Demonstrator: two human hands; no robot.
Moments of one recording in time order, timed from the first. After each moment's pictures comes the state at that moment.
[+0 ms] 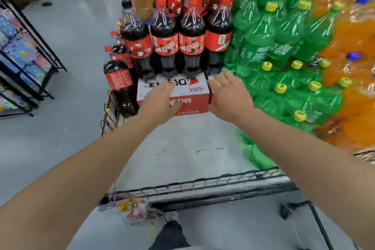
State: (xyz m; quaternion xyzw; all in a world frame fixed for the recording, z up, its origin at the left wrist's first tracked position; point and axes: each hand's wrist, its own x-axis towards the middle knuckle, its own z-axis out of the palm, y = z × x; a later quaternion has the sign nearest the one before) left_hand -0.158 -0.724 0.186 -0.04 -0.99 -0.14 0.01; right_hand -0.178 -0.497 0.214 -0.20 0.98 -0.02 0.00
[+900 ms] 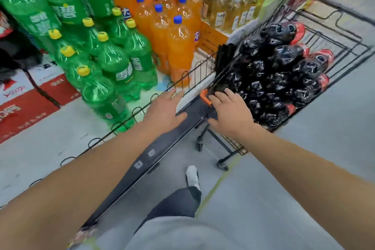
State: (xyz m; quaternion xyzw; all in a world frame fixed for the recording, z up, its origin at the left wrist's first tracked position) left_hand -0.009 -0.242 0.116 -0.38 -0.91 -0.13 -0.12; right_hand 0.112 -0.054 0.133 0.12 0.99 0.01 0.11
